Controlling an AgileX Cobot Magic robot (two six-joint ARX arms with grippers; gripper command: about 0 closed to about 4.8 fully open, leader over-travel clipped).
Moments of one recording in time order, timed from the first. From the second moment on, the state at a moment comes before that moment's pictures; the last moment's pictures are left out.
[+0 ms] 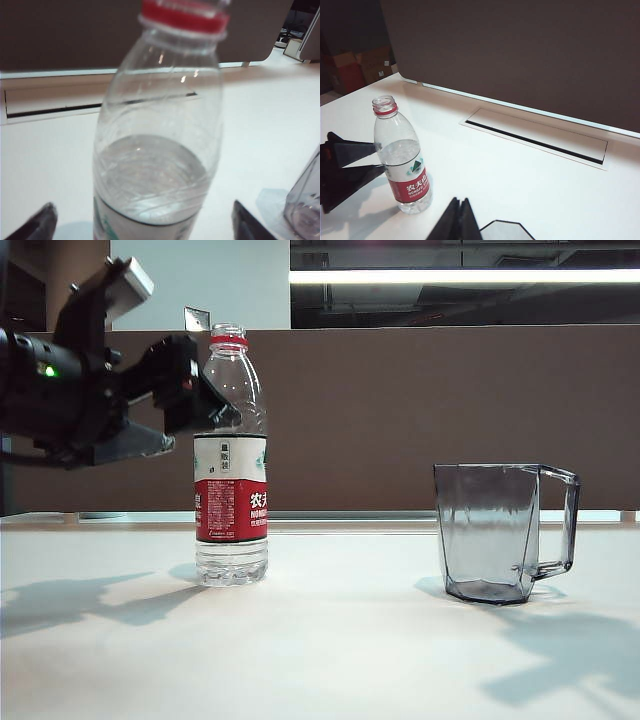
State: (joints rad) left arm -0.48 1.44 0.35 1.02 0.09 -0.13; right arm 0.64 0.53 0.62 -0.17 0.14 0.03
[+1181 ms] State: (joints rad) left arm -0.48 1.68 0.56 1.01 0.10 -0.13; right arm 0.64 0.53 0.62 -0.28 0.11 0.03
